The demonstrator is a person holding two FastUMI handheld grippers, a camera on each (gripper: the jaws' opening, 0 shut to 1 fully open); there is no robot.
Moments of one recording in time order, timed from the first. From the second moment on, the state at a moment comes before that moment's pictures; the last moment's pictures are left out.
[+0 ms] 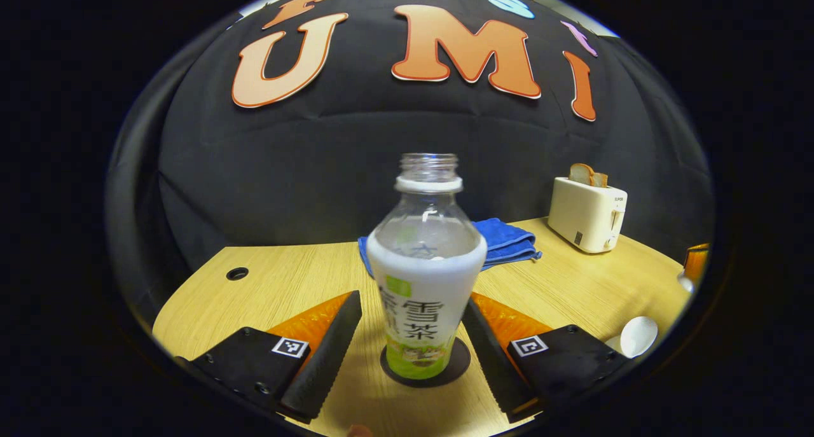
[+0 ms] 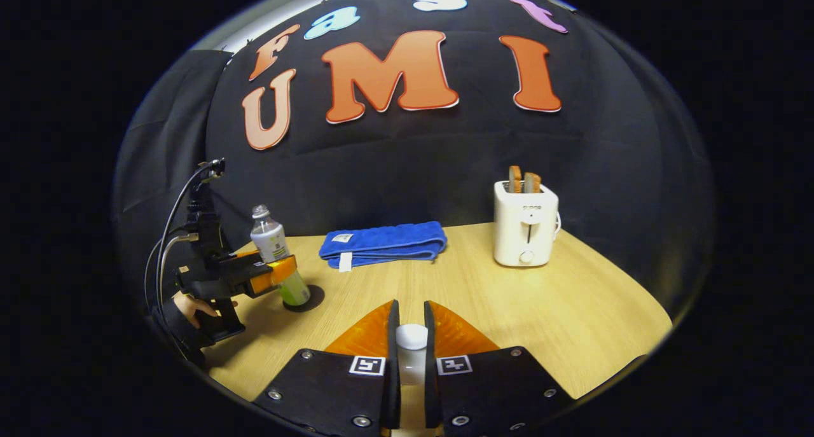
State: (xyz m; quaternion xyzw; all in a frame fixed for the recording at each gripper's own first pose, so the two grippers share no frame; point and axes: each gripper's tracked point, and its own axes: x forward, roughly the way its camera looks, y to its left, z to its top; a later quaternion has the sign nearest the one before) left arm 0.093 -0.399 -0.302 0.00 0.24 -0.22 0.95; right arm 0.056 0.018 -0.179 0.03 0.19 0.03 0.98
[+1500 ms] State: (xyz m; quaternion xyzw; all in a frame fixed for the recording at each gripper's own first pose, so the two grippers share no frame) left arm 0.011 -0.300 -0.241 -0.02 0.18 -0.14 0.97; right arm 0.045 0.031 -0.178 0.02 0.15 0.05 0.99
